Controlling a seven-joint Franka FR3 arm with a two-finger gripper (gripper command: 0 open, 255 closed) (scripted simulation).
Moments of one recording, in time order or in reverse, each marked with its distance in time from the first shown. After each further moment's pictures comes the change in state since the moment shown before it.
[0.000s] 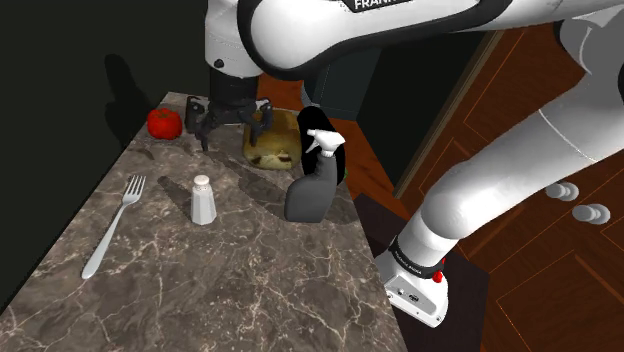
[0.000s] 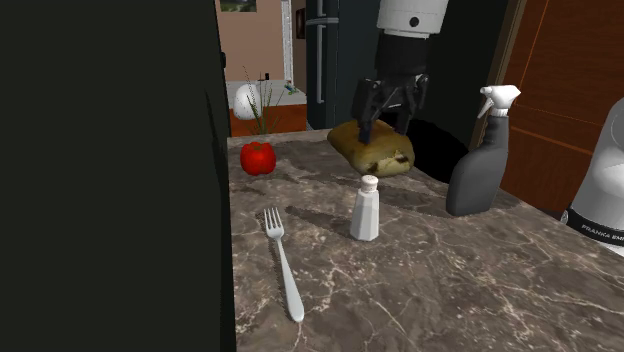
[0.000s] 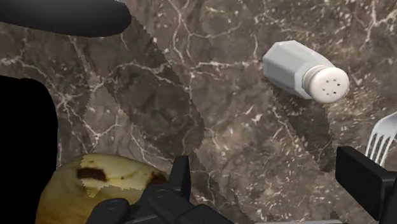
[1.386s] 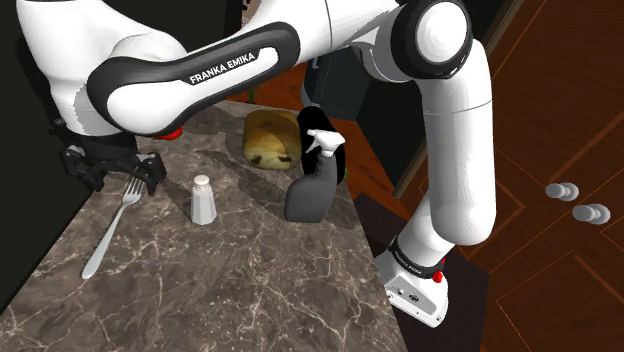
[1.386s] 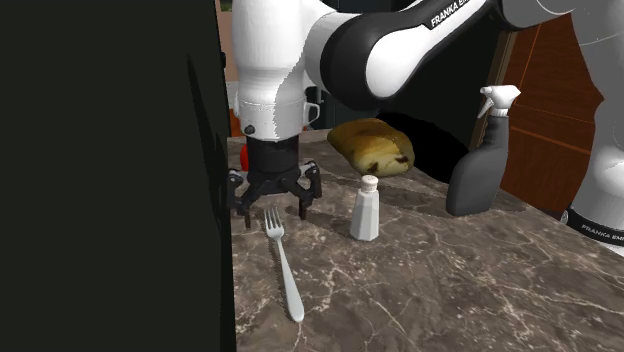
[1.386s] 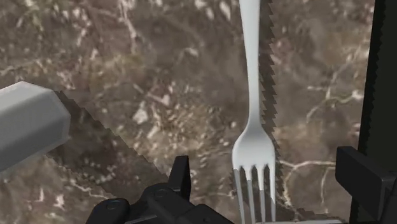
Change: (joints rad) arm 0.247 0.894 0.012 0.641 -0.594 -0.018 0.827
